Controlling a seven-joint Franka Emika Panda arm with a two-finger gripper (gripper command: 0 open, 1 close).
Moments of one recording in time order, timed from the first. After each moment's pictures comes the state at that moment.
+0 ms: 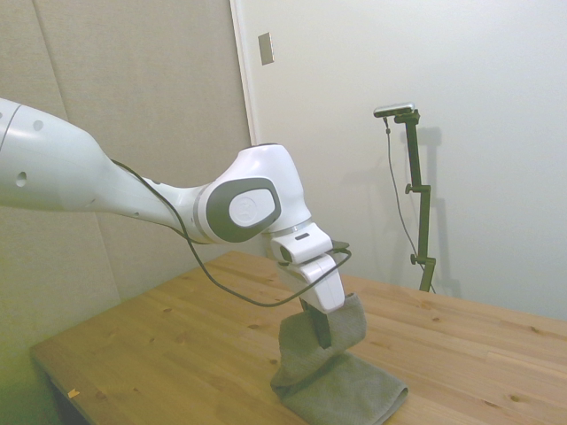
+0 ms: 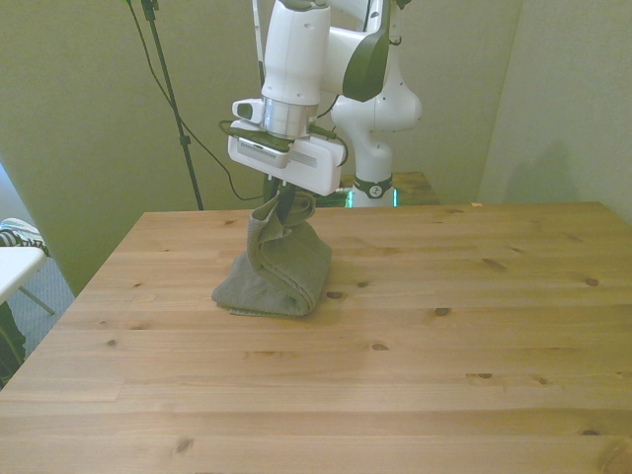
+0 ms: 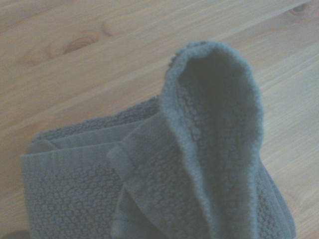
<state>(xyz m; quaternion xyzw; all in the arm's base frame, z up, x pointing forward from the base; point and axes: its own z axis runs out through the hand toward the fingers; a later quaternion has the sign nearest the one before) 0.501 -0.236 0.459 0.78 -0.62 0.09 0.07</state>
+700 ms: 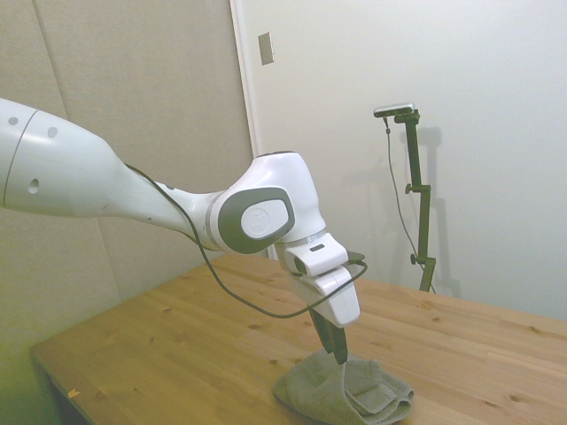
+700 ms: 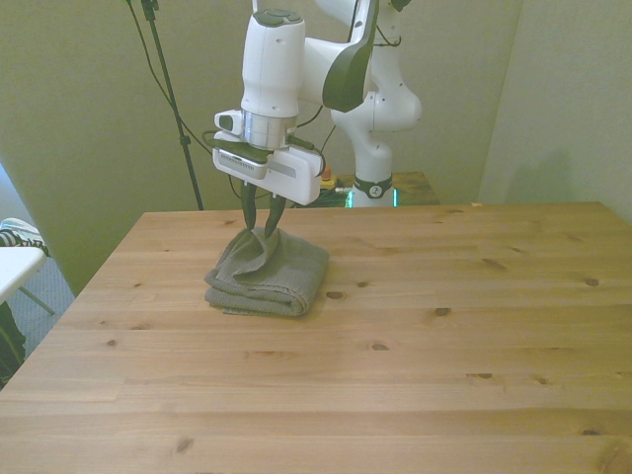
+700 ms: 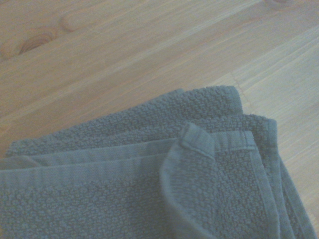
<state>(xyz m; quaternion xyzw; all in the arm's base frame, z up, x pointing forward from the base) 0.502 -0.250 0.452 0.78 -0.62 0.09 0.07</state>
